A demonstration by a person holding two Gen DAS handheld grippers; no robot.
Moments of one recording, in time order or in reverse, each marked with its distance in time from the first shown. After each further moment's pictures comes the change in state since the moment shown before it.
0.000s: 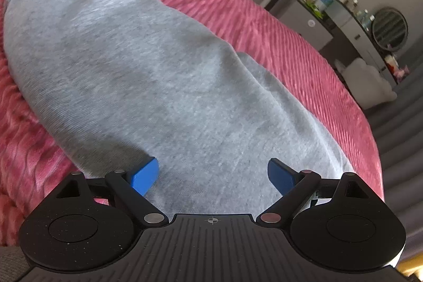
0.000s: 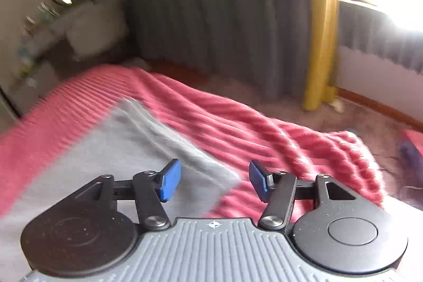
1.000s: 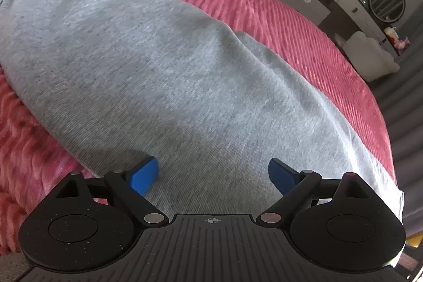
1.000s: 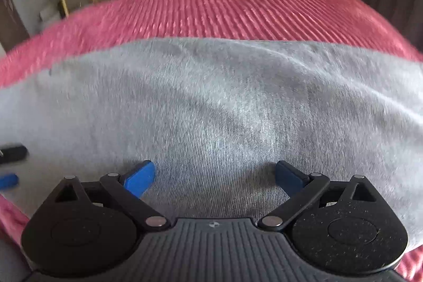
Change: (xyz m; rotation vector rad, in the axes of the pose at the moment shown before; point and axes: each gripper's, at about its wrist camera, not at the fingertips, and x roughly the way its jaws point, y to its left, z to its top) left arm -0.004 0.002 -0.005 0.072 0.073 0.029; right arm -0.002 0.274 -0.179 -0.744 0.308 0.418
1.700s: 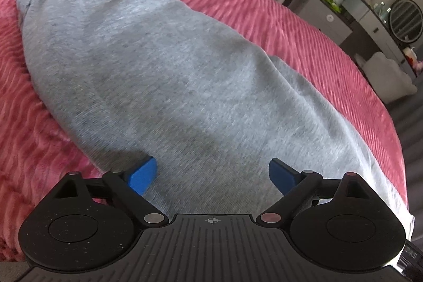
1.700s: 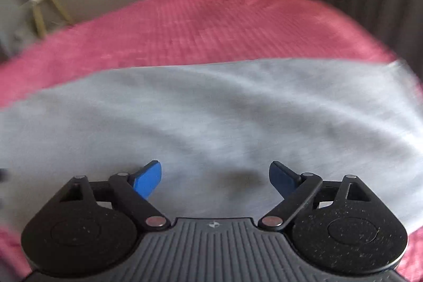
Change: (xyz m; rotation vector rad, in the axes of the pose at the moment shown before) left arm 0.001 0.019 0.014 -0.071 -0.060 0.077; right arm -0.027 -0.032 0.009 0.130 -0.051 -0.002
